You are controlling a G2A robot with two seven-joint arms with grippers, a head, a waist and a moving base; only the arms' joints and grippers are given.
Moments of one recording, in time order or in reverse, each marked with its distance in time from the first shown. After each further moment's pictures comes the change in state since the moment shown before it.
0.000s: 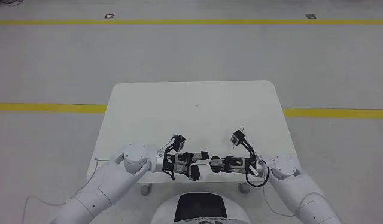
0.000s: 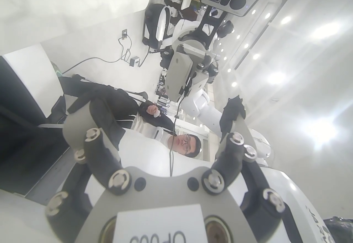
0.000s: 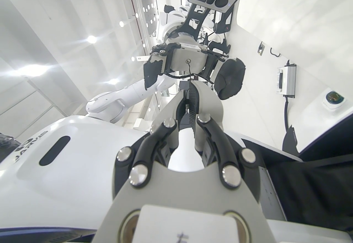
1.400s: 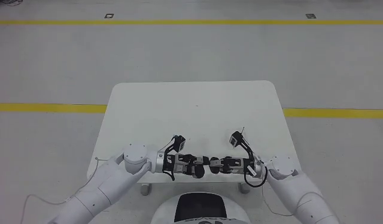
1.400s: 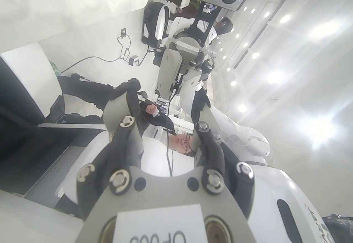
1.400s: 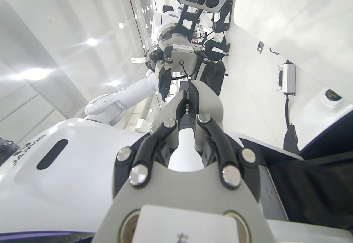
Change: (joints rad) left arm -0.012 0.008 0.022 0.005 -0.020 -0.012 0.002; right arm 0.016 -0.010 -0.022 0.040 -0.003 0.000 -0.001
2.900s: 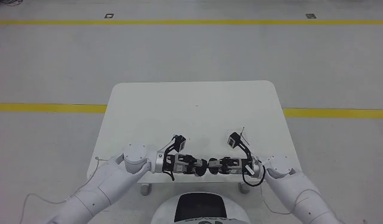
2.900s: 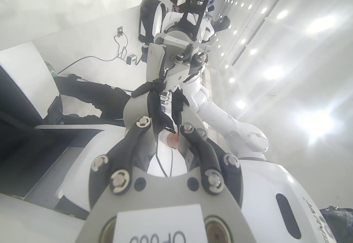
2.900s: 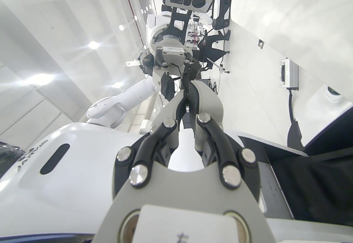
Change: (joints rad) left arm -0.009 0.005 0.017 0.008 -0.023 -0.035 -0.008; right arm 0.039 0.003 -0.056 0.055 0.033 0.008 -0.002
